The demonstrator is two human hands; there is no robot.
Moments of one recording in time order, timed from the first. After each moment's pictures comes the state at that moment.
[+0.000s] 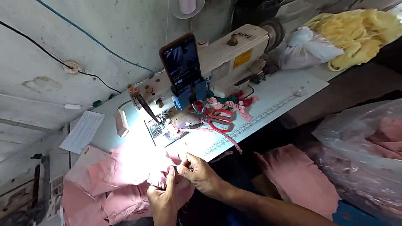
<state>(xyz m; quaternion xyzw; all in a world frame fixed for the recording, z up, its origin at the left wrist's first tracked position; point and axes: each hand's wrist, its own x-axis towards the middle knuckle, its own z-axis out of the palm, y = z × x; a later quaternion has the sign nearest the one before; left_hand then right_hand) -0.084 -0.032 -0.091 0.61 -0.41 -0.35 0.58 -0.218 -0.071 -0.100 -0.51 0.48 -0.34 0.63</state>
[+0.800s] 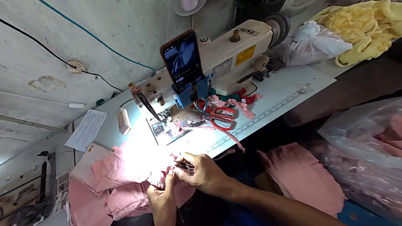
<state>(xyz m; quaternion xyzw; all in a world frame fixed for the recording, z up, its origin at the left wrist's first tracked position) -0.079 -0.027 -0.093 0.61 -0.39 -0.35 0.60 -0.225 -0.075 -0.091 -0.69 0.49 -0.31 0.44</state>
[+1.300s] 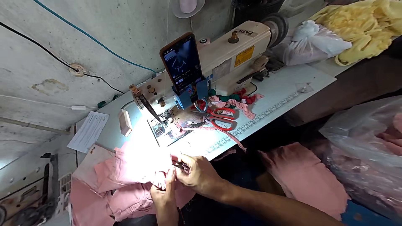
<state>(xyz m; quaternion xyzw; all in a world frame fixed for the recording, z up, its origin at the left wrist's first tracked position) -0.079 -0.028 -0.104 0.58 -0.34 -0.38 0.63 -0.205 -0.073 -0.096 -0.67 0.53 -0.31 0.42</state>
